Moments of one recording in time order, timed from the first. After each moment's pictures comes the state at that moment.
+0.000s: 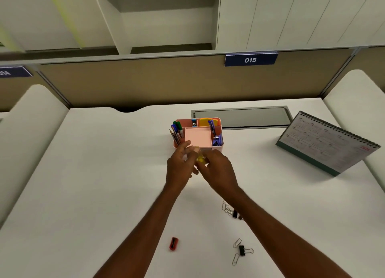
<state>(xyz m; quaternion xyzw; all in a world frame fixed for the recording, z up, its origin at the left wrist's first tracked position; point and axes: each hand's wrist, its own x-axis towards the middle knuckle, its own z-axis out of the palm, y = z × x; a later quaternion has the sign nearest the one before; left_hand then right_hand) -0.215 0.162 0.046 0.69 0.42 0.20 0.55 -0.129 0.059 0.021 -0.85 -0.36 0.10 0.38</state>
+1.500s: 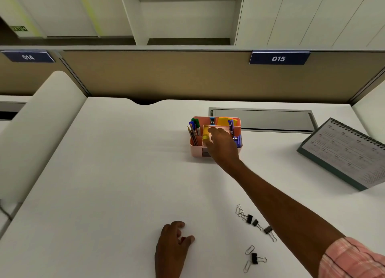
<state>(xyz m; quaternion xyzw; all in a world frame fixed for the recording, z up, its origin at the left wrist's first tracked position) -0.395 0.074 -0.052 0.72 0.56 0.03 0.41 -0.084 0.157 0.012 -0.87 -0.41 0.08 0.27</state>
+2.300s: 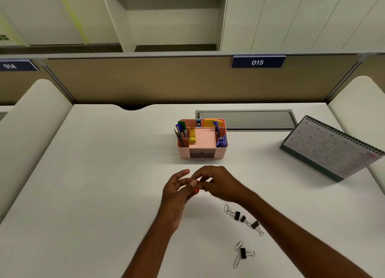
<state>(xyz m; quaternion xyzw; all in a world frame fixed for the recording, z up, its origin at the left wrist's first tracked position) -0.291 0.131 0.010 0.44 0.40 0.21 0.77 -0.125 0.045 0.031 -0.72 -0.50 0.34 0.33</state>
